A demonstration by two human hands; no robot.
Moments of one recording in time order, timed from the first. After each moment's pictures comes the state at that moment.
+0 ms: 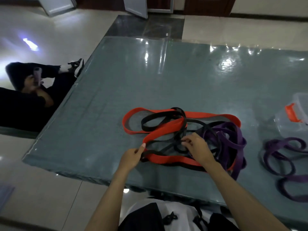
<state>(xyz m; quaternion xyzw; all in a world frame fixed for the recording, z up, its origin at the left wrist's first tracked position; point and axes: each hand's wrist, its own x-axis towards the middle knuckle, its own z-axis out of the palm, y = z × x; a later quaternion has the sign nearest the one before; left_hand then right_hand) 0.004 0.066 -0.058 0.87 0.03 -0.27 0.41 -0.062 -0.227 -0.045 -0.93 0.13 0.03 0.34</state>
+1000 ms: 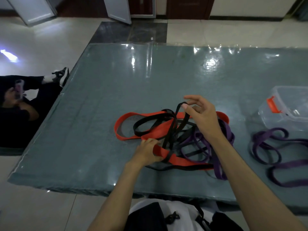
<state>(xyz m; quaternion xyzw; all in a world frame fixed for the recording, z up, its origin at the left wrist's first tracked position) 0.026 -0.004 -0.042 0.89 -0.28 -0.29 0.22 -0.031 -0.235 0.101 -0.76 0.12 -0.20 0.61</state>
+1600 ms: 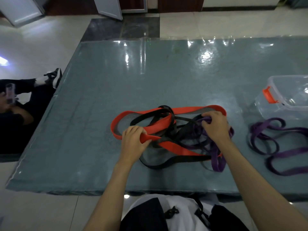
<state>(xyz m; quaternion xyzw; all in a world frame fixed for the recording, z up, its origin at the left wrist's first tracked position) 0.041 0.017 -0.020 0.91 -0.29 0.02 0.30 -0.067 -0.305 0.000 -0.90 0.34 -0.10 0.26</state>
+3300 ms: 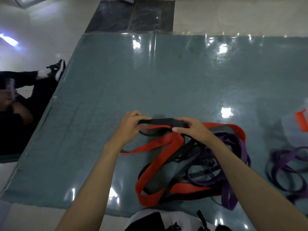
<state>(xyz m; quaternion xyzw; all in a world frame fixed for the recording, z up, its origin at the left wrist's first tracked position) 0.210 -0.021 -0.014 0.88 -0.34 -0.10 0.31 0.084 -0.302 -0.016 -0.78 0.09 0.13 0.60</state>
